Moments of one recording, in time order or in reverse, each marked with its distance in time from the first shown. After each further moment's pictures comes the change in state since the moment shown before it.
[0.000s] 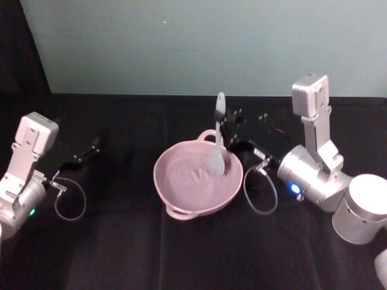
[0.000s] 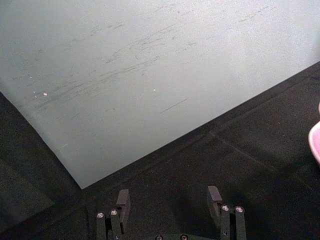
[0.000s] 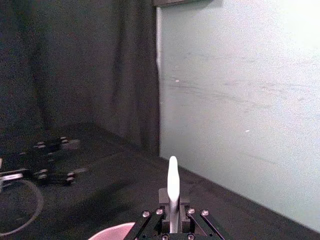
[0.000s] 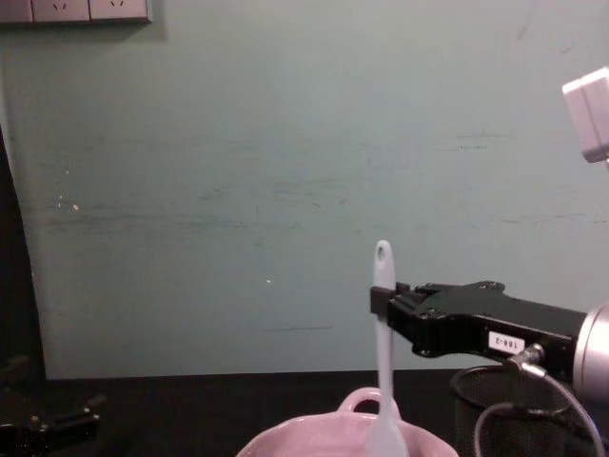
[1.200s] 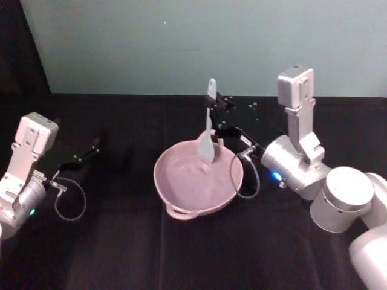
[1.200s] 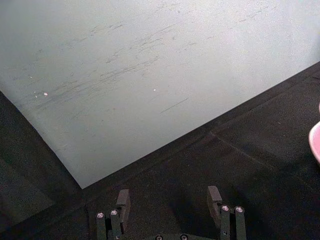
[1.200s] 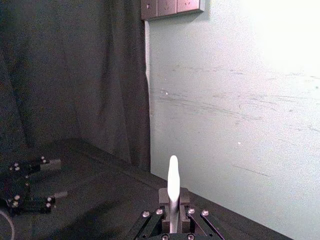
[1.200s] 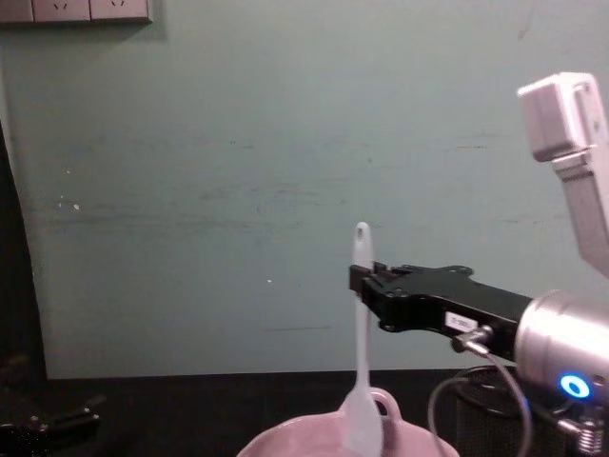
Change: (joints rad) left arm 0.000 0.000 0.000 0.000 0.000 0.000 0.000; right arm 0.066 -0.096 -0.004 0.122 -0.039 -0.076 -0.041
